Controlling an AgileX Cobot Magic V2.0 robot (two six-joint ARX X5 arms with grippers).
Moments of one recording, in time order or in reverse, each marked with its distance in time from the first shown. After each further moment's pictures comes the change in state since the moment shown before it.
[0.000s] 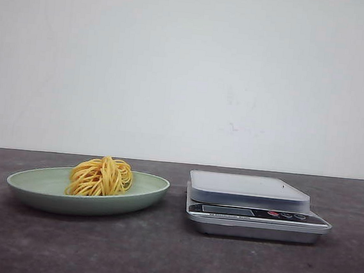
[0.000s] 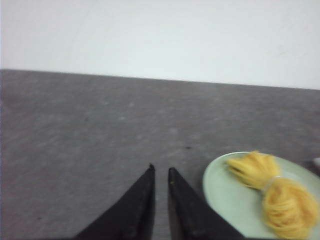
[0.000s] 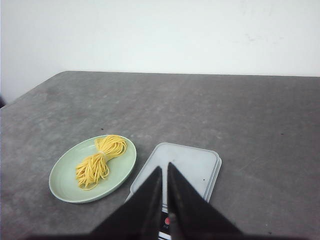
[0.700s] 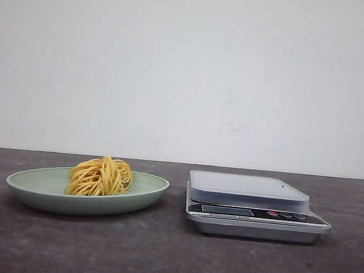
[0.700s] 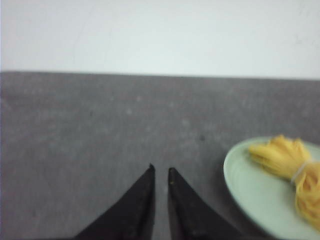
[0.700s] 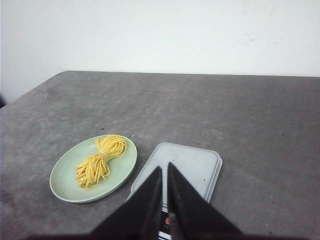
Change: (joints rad) left arm 0.005 -0.002 -0.199 0.137 -0.001 0.041; right arm 0.000 0.000 0.000 0.000 0.000 0.000
